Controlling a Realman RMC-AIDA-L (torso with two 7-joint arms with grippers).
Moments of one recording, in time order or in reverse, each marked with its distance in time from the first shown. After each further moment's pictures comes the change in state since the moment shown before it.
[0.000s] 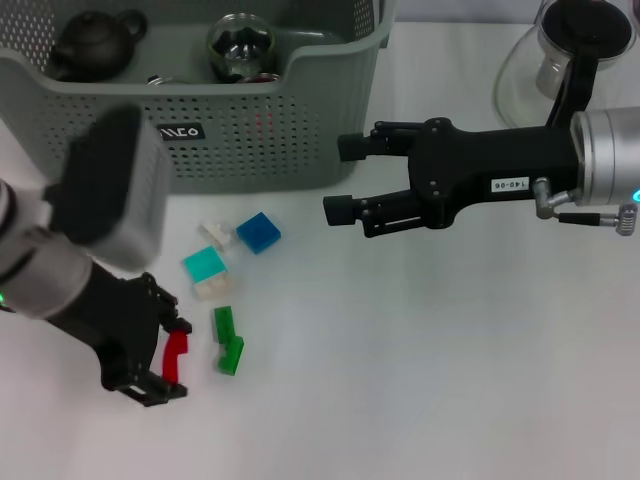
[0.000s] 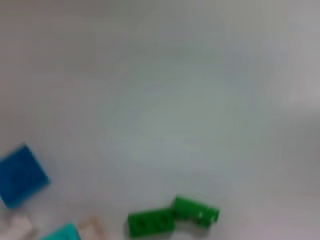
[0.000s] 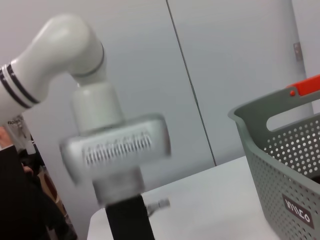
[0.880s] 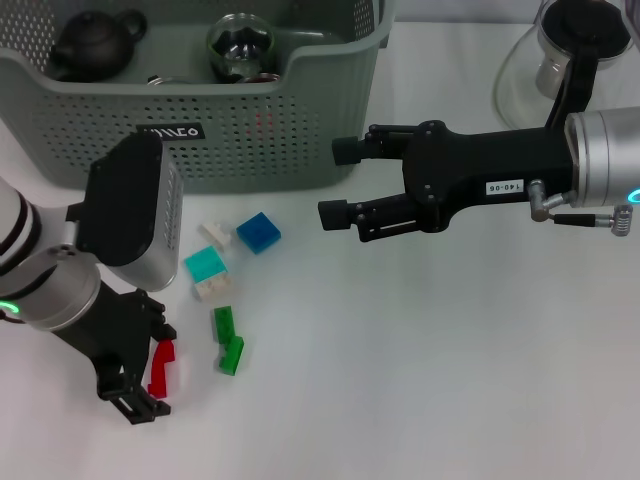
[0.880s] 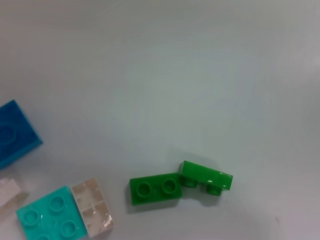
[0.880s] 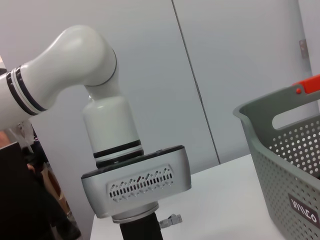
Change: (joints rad) left arm -0.009 -0.005 0.071 -0.084 0.099 -0.082 -0.033; right arm 0.005 0.003 -0.010 -0.001 -0.001 0.000 0.001
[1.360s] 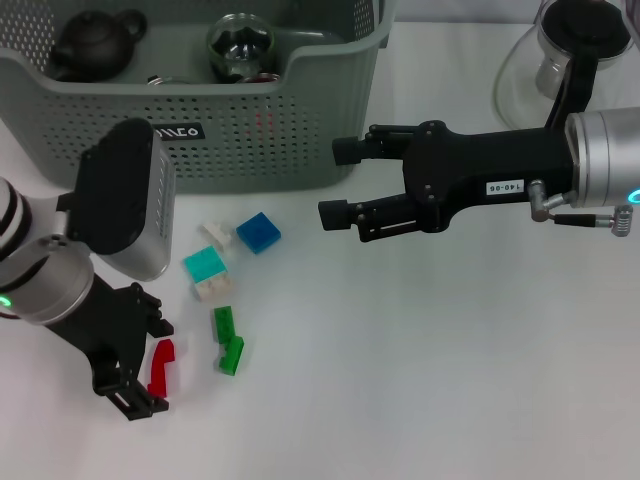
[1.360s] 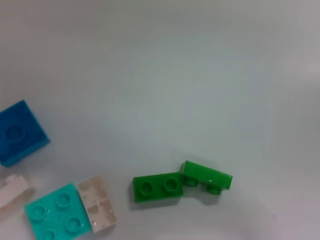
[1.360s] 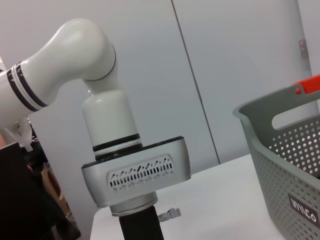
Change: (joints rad) left arm -0.011 0.000 -0.036 0.014 -0.003 0.034 -0.002; right arm -0.001 0.000 0.000 0.000 0.000 0.000 0.000
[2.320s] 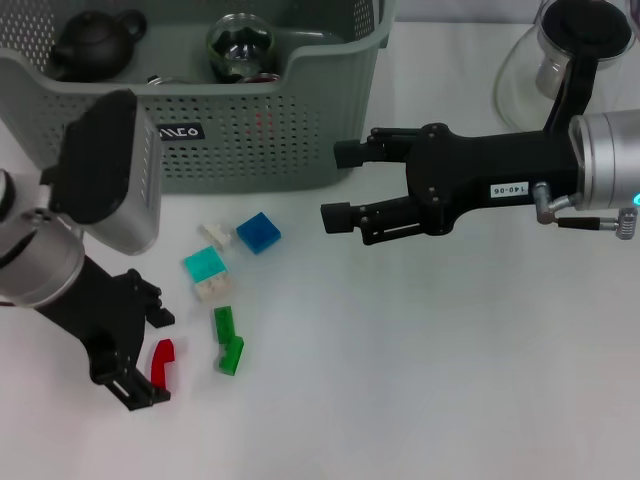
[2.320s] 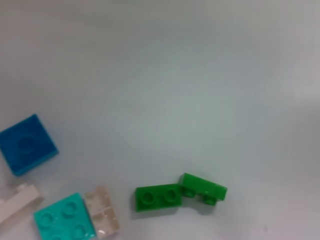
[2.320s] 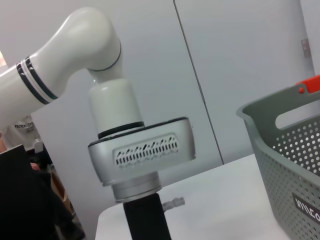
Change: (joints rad) left arm -0.043 0.000 -0.083 0.008 -0.018 0.074 0.008; right arm -0.009 0.000 0.000 -0.013 0.001 -0.014 0.016
